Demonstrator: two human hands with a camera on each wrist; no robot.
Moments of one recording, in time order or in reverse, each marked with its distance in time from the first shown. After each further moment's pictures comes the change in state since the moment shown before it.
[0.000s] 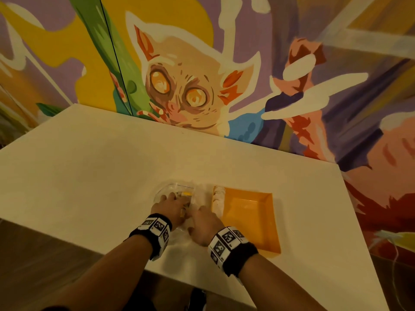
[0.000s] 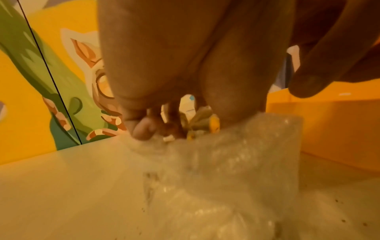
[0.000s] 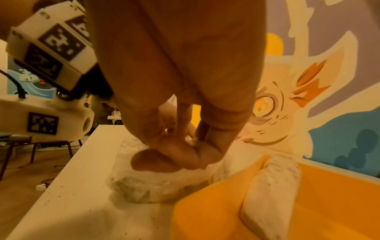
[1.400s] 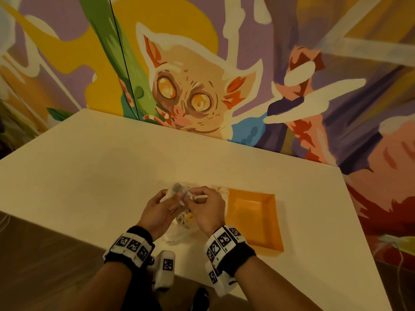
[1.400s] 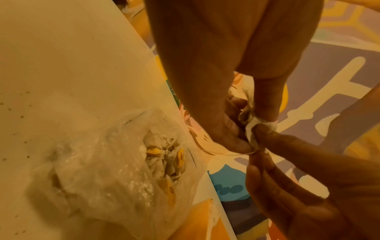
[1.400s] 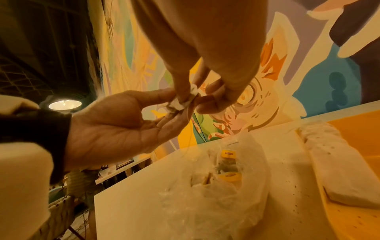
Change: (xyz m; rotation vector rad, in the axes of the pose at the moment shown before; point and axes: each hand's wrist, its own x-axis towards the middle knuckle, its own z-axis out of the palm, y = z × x) left_hand -0.061 -0.014 -0.022 -2.057 0.124 0.037; right_hand 0.002 -0.027 -0.004 0.937 0.652 0.005
